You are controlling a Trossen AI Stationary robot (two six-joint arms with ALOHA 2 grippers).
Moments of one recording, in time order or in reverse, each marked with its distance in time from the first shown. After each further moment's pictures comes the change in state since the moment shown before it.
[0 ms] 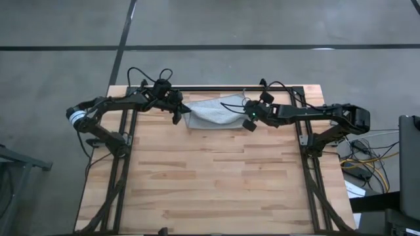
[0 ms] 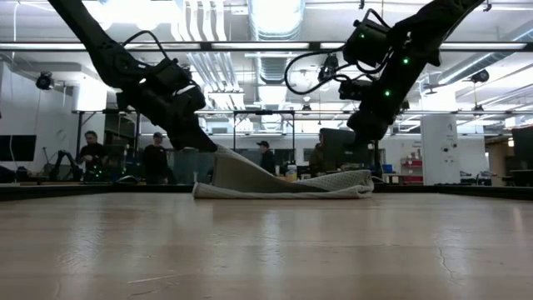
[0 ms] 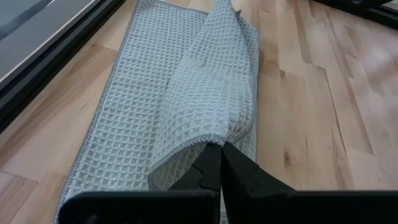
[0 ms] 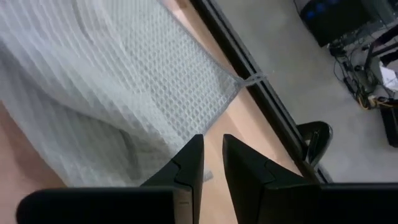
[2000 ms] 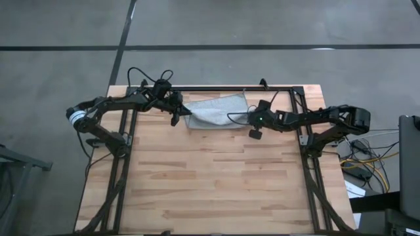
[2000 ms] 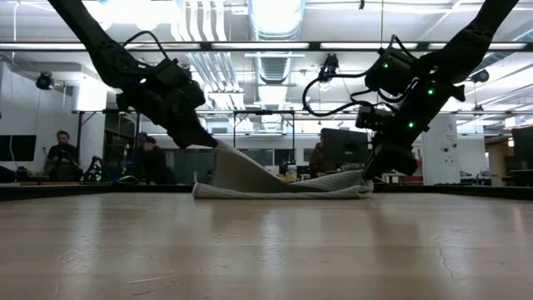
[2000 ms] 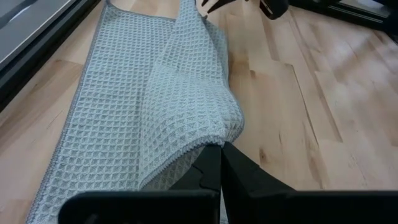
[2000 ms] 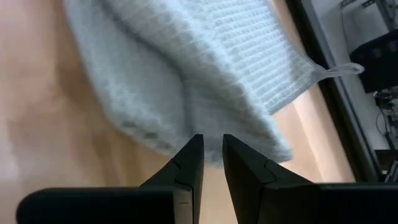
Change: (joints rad) left arm -0.001 0.000 0.000 -0.006 0.108 0.069; right arm -0.056 0.000 -0.280 0.365 -0.224 -0.269
